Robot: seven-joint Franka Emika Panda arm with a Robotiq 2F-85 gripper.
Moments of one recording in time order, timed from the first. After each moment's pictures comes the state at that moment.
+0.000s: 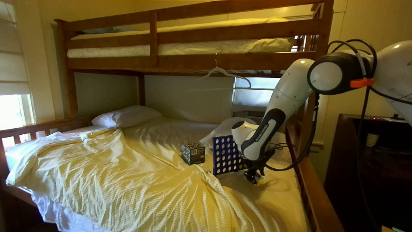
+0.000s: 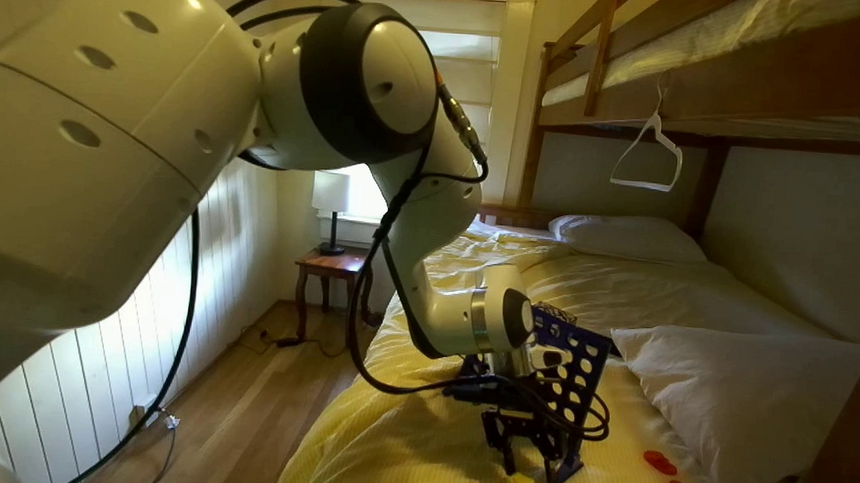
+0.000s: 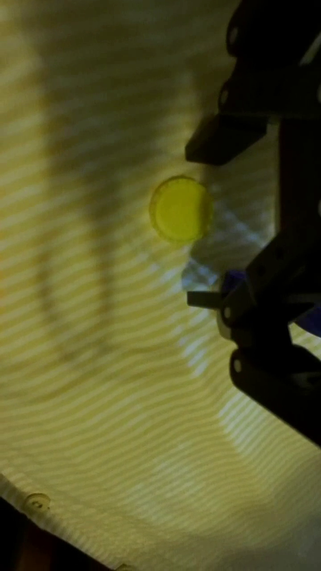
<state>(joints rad) 0.06 0.72 -0.30 -1.86 -0.41 2.41 0.28</state>
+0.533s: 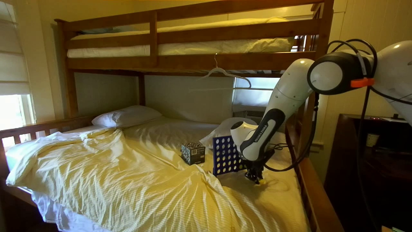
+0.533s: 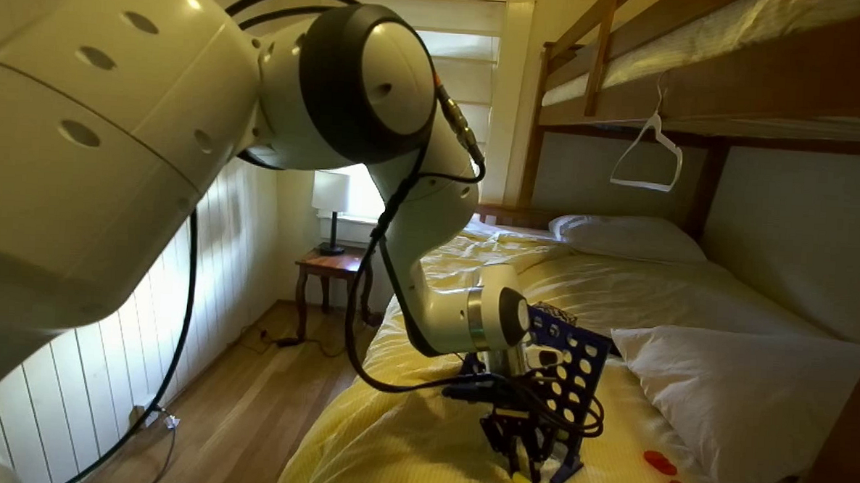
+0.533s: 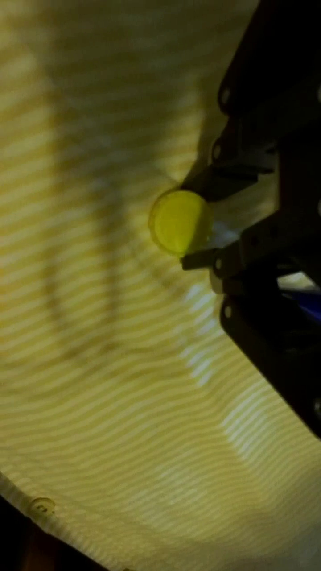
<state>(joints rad) 0.06 0.72 -0.29 -1.86 -0.41 2.39 0.28</state>
